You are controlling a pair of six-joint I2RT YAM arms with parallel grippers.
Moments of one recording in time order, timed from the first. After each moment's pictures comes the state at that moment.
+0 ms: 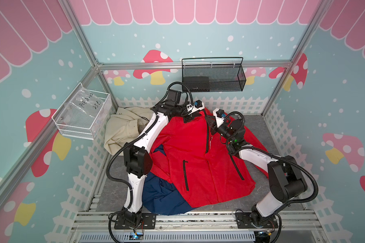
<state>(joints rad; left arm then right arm) -0.39 2.15 2.24 -0.72 0.74 0.90 0.37 1.65 1.01 0.72 -0.36 -0.07</state>
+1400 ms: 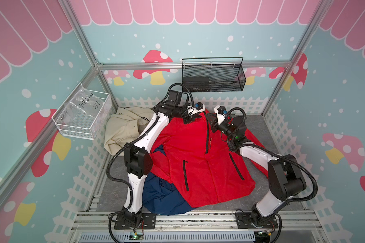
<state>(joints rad) -0.40 2.15 2.24 -0.76 0.73 0.95 0.34 1.67 1.07 0.67 -0.42 -0.04</state>
